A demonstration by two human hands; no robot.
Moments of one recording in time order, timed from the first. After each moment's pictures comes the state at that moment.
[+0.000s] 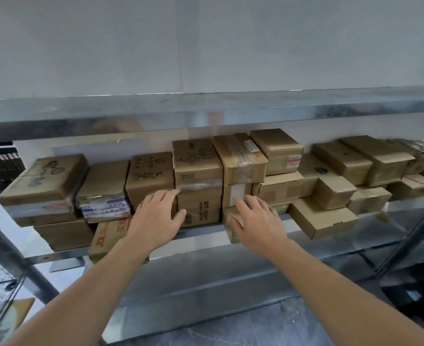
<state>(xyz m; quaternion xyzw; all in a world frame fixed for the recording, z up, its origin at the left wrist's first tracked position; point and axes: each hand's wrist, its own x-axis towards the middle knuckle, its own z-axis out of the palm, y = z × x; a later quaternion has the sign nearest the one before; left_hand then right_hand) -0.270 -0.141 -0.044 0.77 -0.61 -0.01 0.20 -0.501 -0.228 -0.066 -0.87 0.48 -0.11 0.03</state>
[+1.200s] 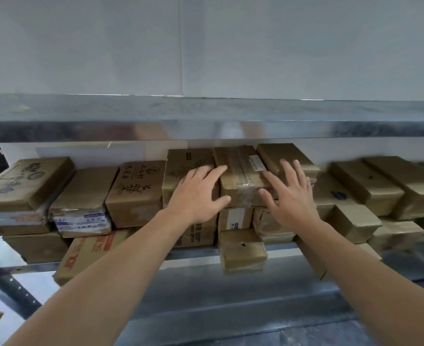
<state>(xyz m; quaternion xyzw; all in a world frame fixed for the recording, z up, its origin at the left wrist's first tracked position) -0.317 -0.287 -0.020 0.71 -0.67 0.01 0.22 -0.539 -0.390 -0.042 -0.85 0.48 -0.20 -0.01</state>
